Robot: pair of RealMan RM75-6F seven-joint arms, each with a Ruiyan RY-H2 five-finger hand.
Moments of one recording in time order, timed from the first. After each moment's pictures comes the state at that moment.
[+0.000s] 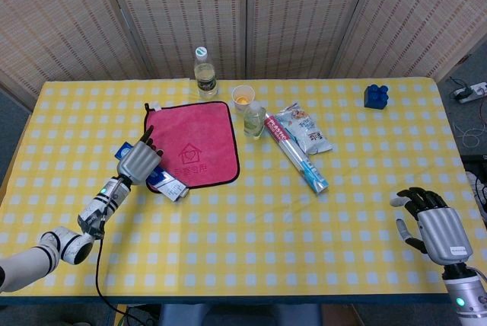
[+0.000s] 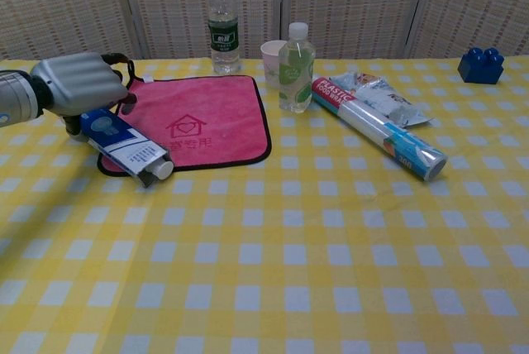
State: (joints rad) left arm -0.87 -1.51 -0.01 -1.05 1.28 0.85 0.73; right arm 0.10 -1.11 0.01 -1.60 -1.61 1.48 -0.01
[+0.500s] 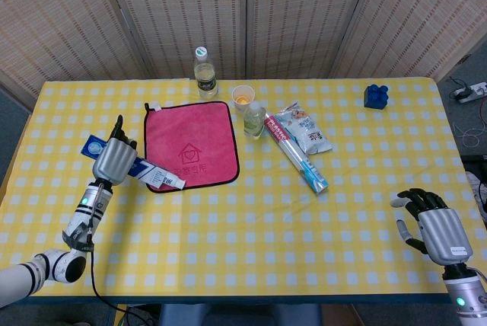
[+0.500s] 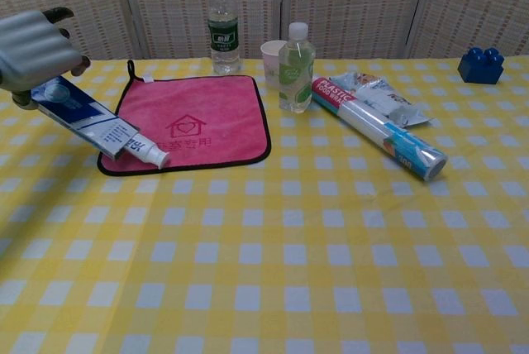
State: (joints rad) left arm -0.76 -1.40 -0.07 -1.35 1.06 1.10 1.21; right arm 0.10 -1.12 0.01 -1.58 -1.61 1.48 0.02
